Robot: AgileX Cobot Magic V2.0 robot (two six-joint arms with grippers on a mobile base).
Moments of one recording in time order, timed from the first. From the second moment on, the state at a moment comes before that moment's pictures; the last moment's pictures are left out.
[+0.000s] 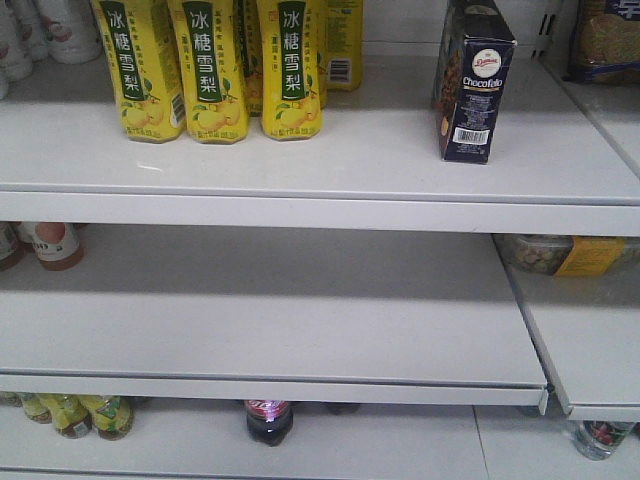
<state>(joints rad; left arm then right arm) -0.33 -0.02 -0.68 0.07 0.59 0.20 1.25 0.60 -0.78 -1.22 1.22 1.14</state>
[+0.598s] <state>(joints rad) -0.07 -0.02 -0.62 0.14 0.60 0.05 1.25 0.60 -0.78 -1.22 1.22 1.14</state>
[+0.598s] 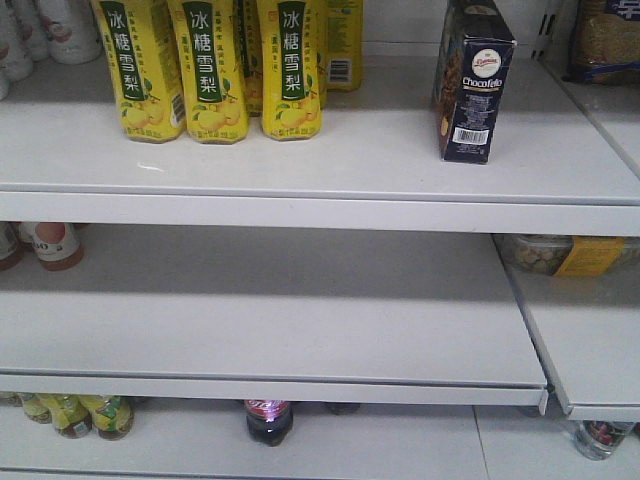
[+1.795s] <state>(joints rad) -0.04 -0.02 0.03 0.12 0.12 -0.03 1.25 0.60 -0.78 -1.22 1.22 1.14</state>
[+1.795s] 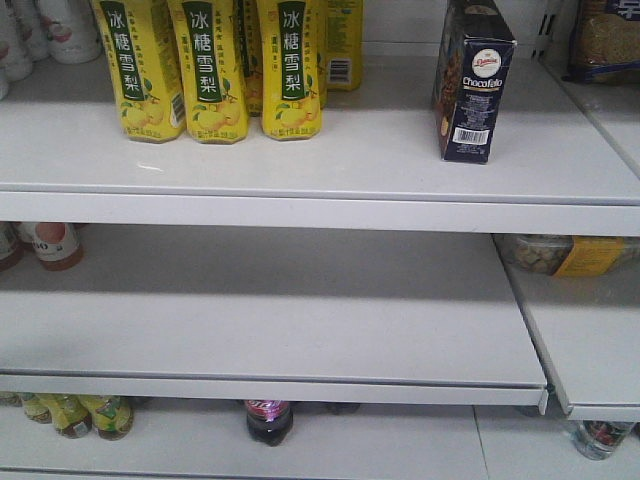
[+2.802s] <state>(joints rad) -0.04 -0.02 0.03 0.12 0.10 -0.03 1.25 0.60 -0.78 -1.22 1.22 1.14</state>
